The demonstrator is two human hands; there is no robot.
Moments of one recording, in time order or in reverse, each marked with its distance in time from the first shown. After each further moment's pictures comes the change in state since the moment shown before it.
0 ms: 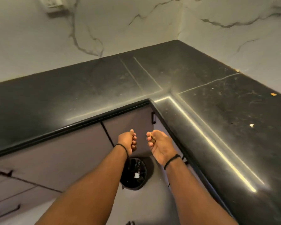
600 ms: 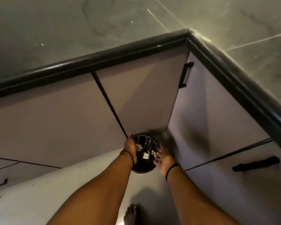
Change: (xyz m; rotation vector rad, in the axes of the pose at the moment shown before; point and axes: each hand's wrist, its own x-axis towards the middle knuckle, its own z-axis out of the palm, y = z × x) left_hand 0.198 -0.207 -0.101 -0.231 0.040 -0.314; right_hand 0.149 0.248 -0.095 -0.201 0.276 0.474
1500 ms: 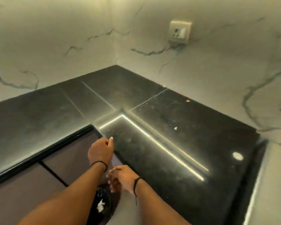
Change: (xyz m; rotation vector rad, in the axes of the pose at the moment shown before) left_hand -0.282 0.082 0.188 1.186 0.345 1.076; right_hand -0.261 -0.125 -0.059 -0.507 -0.325 -0.252
